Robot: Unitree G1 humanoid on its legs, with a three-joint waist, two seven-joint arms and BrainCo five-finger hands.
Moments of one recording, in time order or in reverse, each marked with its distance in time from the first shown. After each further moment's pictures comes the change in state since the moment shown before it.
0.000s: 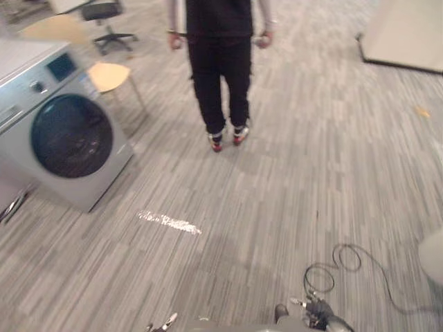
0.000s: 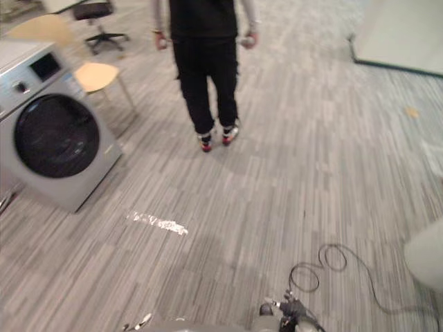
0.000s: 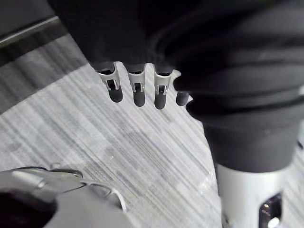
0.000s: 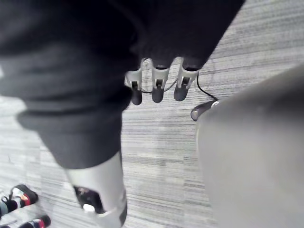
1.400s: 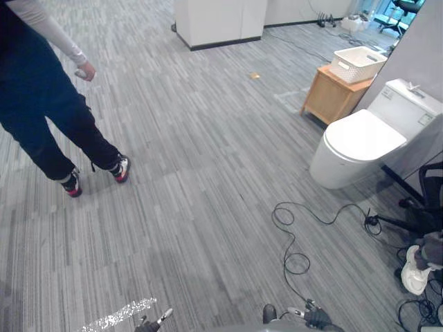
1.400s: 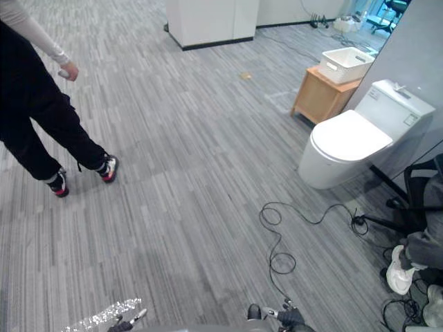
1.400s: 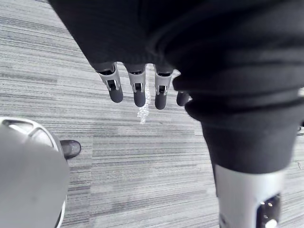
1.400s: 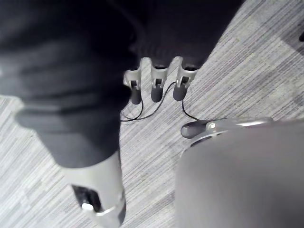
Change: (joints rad) left arm 0.000 -0.013 0.020 -0.046 0.064 0.018 0.024; right arm 0.045 -0.014 0.014 0.067 -0.047 -0.034 -0.018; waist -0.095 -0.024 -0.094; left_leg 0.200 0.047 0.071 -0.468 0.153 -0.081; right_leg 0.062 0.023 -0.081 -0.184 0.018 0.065
